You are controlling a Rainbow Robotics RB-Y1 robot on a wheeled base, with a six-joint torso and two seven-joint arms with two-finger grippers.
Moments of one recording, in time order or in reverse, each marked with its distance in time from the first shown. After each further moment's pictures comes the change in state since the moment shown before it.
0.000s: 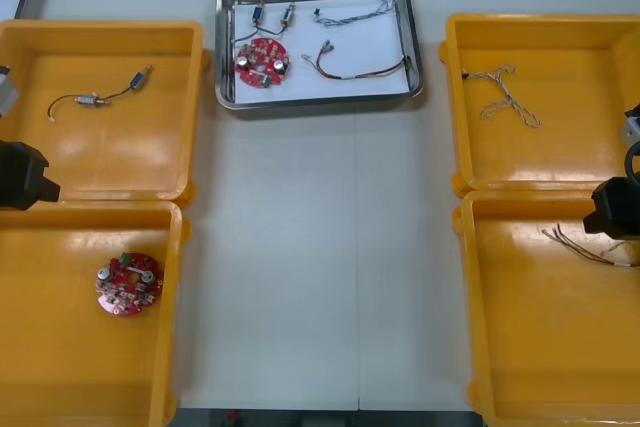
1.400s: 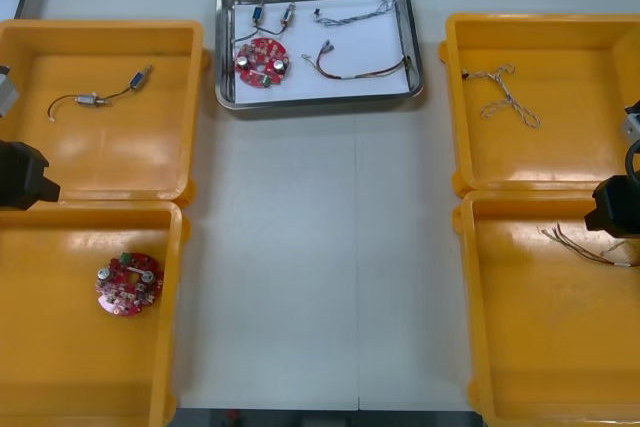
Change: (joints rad) right arm 0.001 0.000 0.000 -0.015 0.020 -0.004 0.013; left arm 0.000 0.000 0.000 0.000 0.000 0.000 0.000
